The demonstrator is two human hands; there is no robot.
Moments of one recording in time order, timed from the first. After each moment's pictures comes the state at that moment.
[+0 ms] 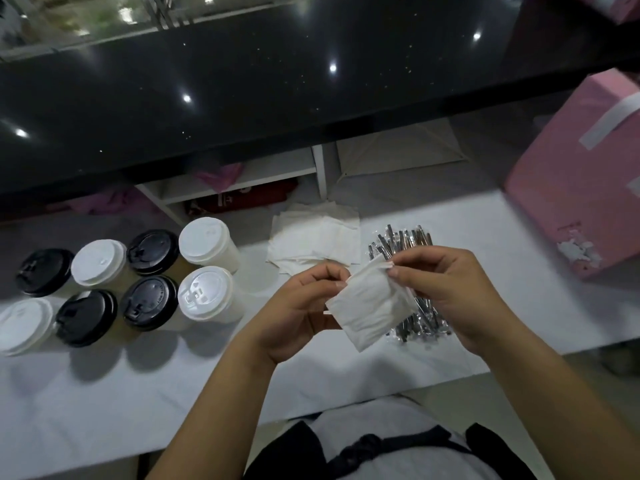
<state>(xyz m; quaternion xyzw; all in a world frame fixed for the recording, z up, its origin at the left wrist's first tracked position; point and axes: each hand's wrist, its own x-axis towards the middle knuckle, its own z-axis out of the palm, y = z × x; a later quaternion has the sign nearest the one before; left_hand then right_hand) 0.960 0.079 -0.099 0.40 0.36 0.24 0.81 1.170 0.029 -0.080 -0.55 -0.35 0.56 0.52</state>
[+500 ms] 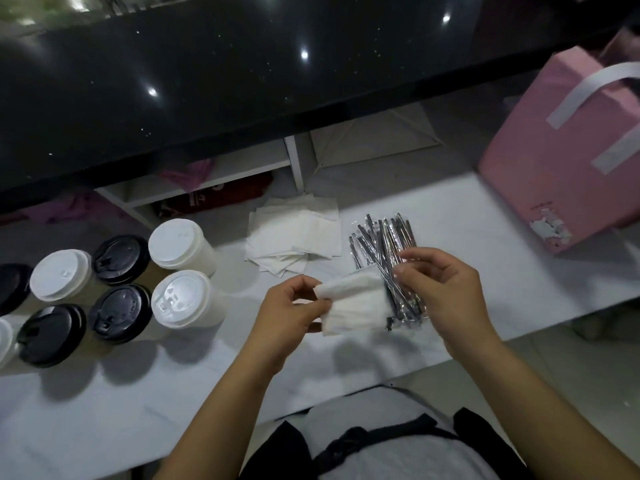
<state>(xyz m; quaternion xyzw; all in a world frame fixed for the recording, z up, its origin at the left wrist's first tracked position) 0.963 0.070 -0.144 0.49 0.56 0.23 0.63 1.180 0.007 -0.128 -0.63 -0.26 0.45 0.58</state>
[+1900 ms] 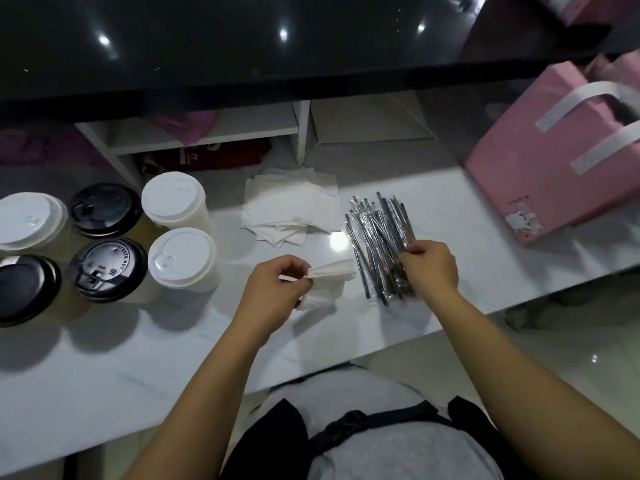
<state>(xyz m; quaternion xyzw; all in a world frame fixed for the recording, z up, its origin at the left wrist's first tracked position) 0.919 0.069 -0.168 0.52 0.56 0.24 0.60 1.183 0.033 -0.192 -0.89 -0.31 0.23 0.24</state>
